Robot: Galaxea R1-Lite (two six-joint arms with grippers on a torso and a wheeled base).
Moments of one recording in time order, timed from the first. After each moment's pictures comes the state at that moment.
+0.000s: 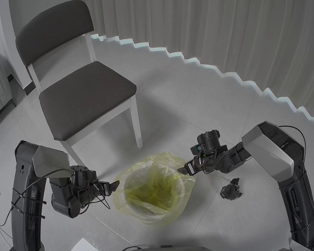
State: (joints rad) left arm -0.19 2.56 -0.64 -1.36 -0.11 -0.15; right arm 0.40 2.61 -1.54 -0.31 0.08 -0.14
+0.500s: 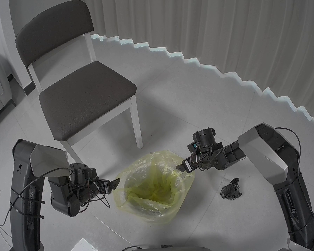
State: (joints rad) left arm -0.19 2.53 -0.64 -1.36 -0.11 -0.14; right arm 0.41 2.66 -1.68 -0.22 0.02 -0.15
